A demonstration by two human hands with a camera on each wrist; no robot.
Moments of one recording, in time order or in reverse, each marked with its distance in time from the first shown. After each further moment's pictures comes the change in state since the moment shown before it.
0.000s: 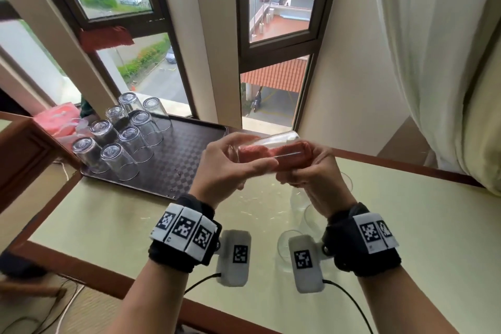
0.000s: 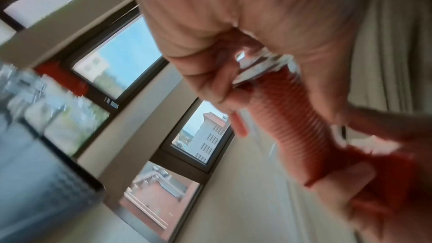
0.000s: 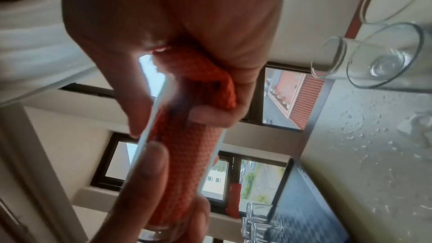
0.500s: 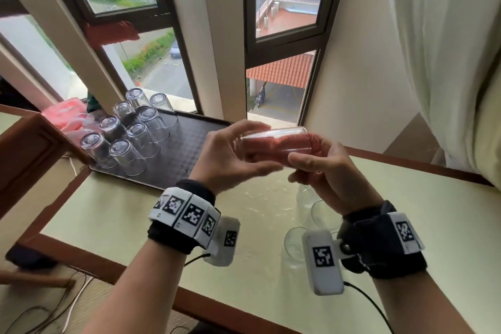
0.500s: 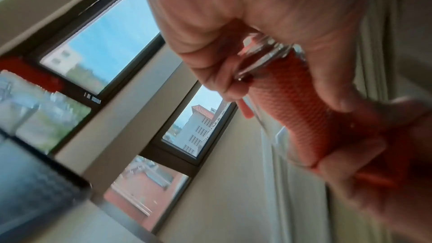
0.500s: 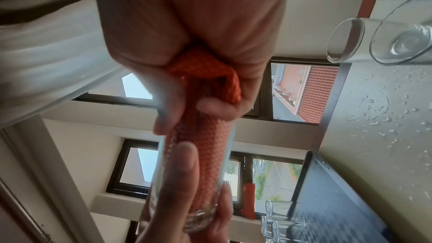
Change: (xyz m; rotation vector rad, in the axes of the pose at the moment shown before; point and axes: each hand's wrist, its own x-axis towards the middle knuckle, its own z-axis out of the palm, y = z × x) left_hand 0.008 0.005 -0.015 0.190 -0.095 0.215; right_hand -0.002 -0.014 -0.002 0.113 -0.116 0.102
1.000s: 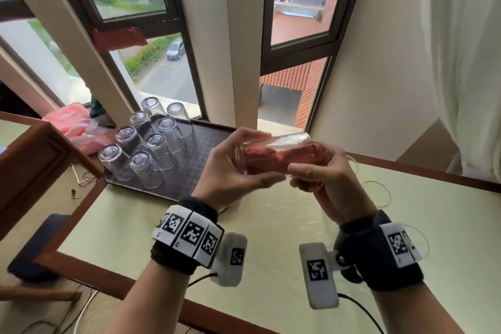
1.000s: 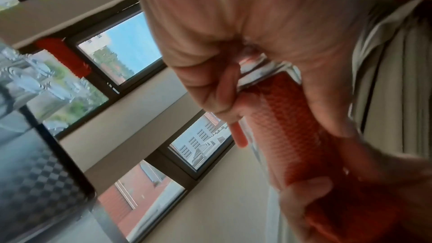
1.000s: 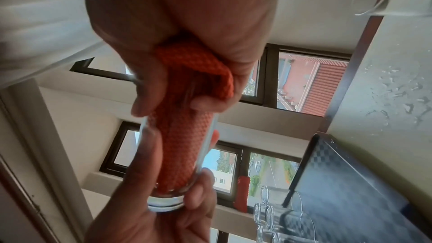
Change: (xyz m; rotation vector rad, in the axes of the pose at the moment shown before) left_hand -0.006 -0.017 -0.063 -0.249 -0.019 -0.069; right_hand 0.038 0.020 0.063 -0.078 0.094 -0.084
